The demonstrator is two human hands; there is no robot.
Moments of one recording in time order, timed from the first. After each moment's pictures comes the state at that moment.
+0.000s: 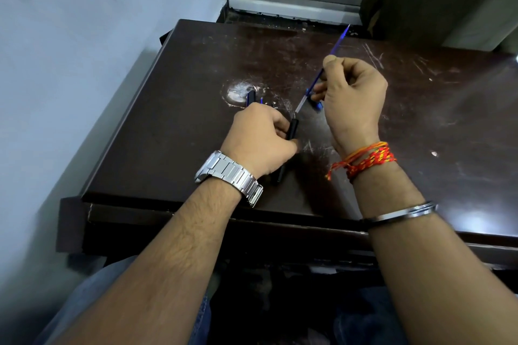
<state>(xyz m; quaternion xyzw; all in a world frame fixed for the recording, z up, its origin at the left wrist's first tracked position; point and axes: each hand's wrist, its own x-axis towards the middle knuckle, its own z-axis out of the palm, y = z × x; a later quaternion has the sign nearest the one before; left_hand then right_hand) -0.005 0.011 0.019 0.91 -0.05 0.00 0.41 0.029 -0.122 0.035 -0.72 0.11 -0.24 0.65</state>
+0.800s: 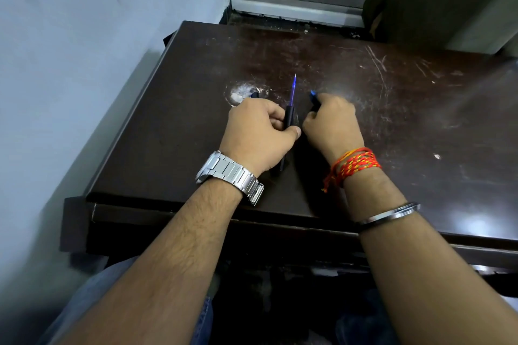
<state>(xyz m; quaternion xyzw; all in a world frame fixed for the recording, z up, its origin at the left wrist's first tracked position) -0.002 0.013 0.020 0.88 -0.02 0.09 0.46 0.031 -0.119 0.009 -0.96 0.09 -0.06 0.24</state>
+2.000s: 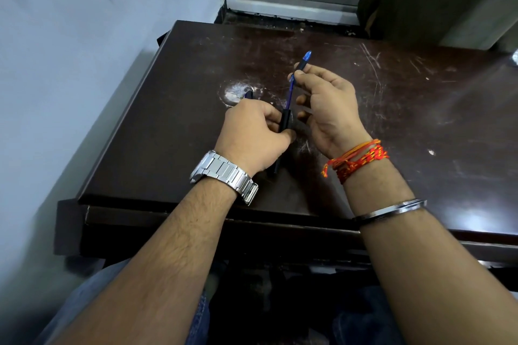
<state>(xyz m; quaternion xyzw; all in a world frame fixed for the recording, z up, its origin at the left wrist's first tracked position) -0.003 0.013 0.021 0.90 -0.04 0.05 0.43 0.033 -0.109 0.029 -0.63 0.15 -0.05 0.76</state>
